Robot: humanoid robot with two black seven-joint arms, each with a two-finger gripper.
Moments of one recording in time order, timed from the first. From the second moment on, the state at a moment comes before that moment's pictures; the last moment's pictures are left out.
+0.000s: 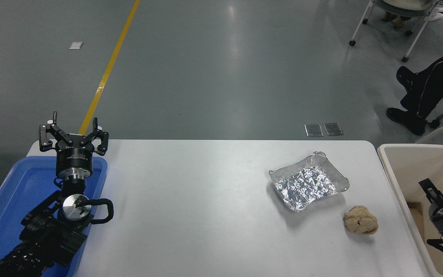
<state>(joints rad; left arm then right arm) -0.59 0.13 -1.06 -0.41 -0.12 -0.58 -0.60 0.59 -0.30 -0.59 0.00 0.18 -0.09 0.05</state>
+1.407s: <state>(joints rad) -0.59 0.14 -1.05 -0.41 -0.12 -0.58 -0.60 0.66 -0.30 -0.68 0.00 0.17 -0.08 0.05</state>
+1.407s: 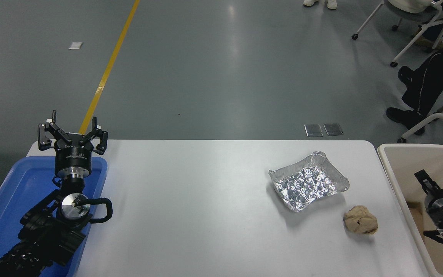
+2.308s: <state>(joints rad) -0.59 0.14 -1.05 -0.41 -0.12 -0.58 -0.59 1.42 -0.50 -1.11 0.82 0.02 -0.02 0.05</state>
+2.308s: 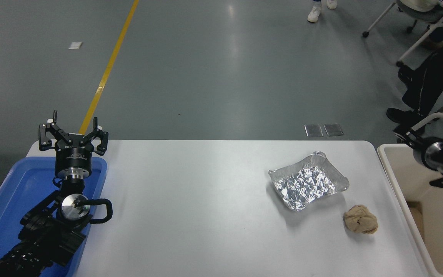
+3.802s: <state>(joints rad) -0.59 0.14 -1.05 -0.41 -0.12 -0.58 -0.59 2.38 -0.29 -1.37 1.70 0.06 0.54 0.04</state>
